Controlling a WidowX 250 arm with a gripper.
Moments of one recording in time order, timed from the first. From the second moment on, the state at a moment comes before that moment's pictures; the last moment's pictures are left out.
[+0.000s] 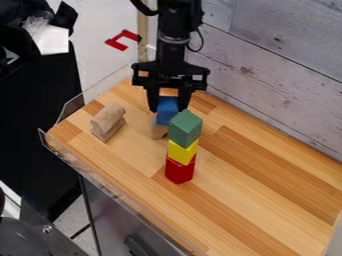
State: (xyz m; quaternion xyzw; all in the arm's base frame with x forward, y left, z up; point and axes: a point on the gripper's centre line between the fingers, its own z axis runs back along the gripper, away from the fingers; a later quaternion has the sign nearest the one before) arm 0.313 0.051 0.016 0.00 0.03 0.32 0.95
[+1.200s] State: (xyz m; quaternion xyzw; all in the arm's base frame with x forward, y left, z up) arm 0.317 0.048 0.010 -0.01 0.05 0.33 0.94
